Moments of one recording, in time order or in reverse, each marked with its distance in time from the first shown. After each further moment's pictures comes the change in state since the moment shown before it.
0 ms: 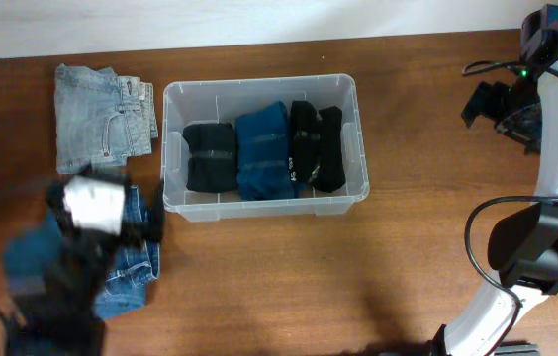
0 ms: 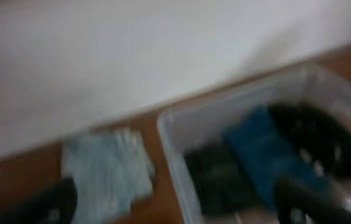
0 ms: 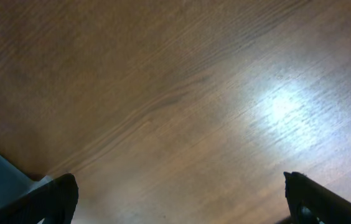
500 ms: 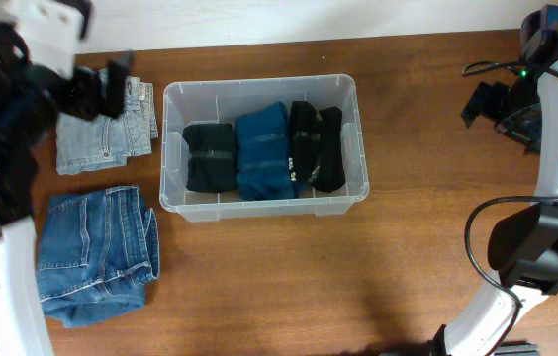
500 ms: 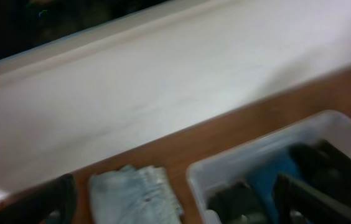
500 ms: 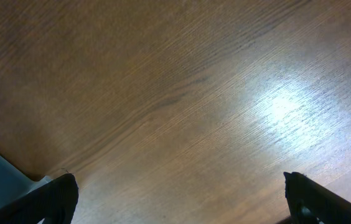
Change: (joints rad) left arm 0.036 0.719 1.058 -0.432 0.026 0.045; right arm 0.000 0.000 -0.001 0.001 0.000 0.000
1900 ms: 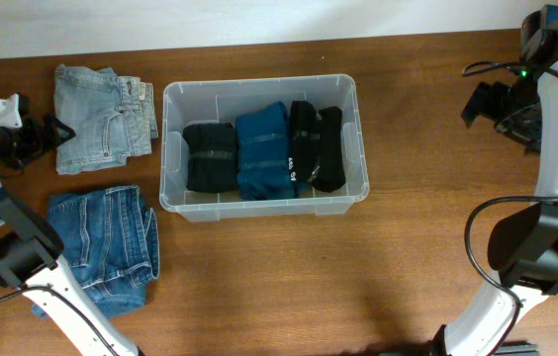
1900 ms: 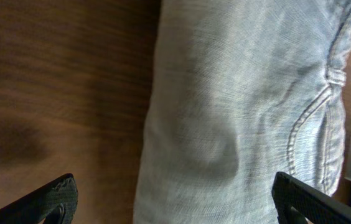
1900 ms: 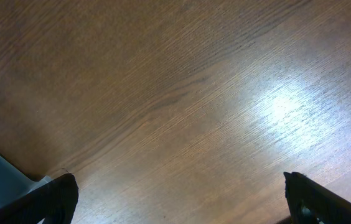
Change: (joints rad) left arm 0.475 1.077 0.295 -0.148 0.258 -0.073; right arm 0.000 0.000 0.000 0.001 0.000 0.000
